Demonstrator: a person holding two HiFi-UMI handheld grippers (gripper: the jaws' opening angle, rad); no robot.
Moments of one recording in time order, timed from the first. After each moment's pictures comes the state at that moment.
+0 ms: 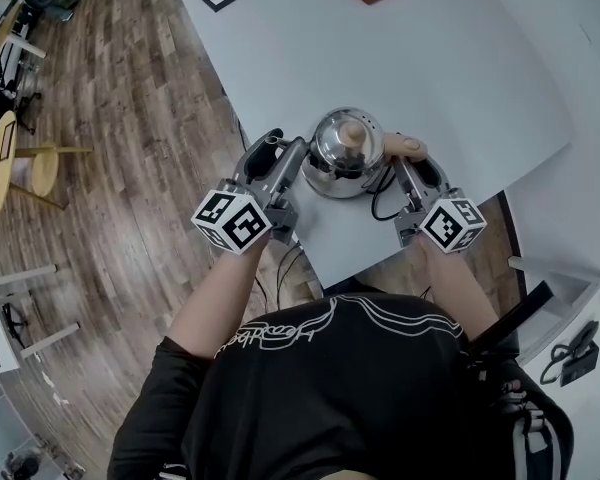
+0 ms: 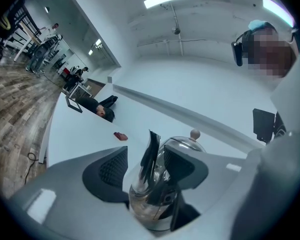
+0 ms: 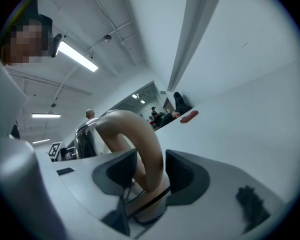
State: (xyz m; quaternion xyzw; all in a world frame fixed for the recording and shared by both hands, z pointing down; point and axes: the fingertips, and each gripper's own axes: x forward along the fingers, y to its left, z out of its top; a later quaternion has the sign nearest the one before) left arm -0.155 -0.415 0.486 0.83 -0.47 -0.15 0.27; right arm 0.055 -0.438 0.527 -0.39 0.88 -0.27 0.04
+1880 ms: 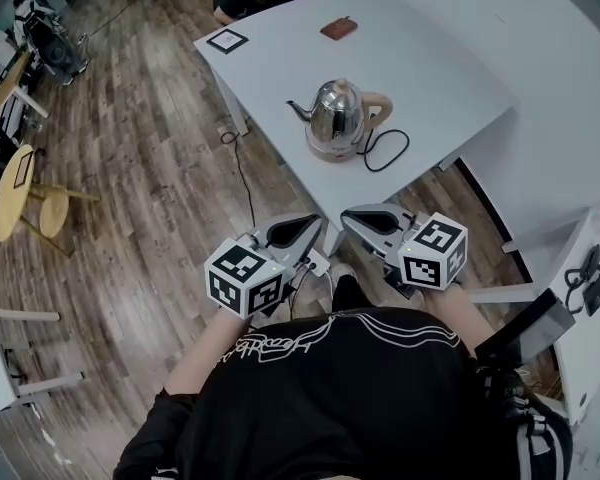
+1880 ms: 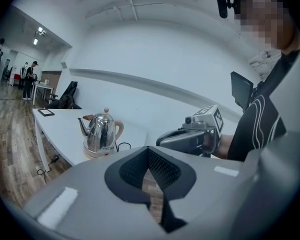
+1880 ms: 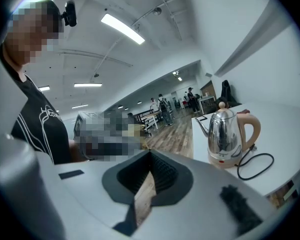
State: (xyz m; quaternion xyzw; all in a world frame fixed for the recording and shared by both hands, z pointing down) left arm -0.102 -0.116 0.395 0.93 -0.31 0.08 0.20; right arm -0.069 -0.119 0.389 -0.20 0.95 -0.19 -0.12
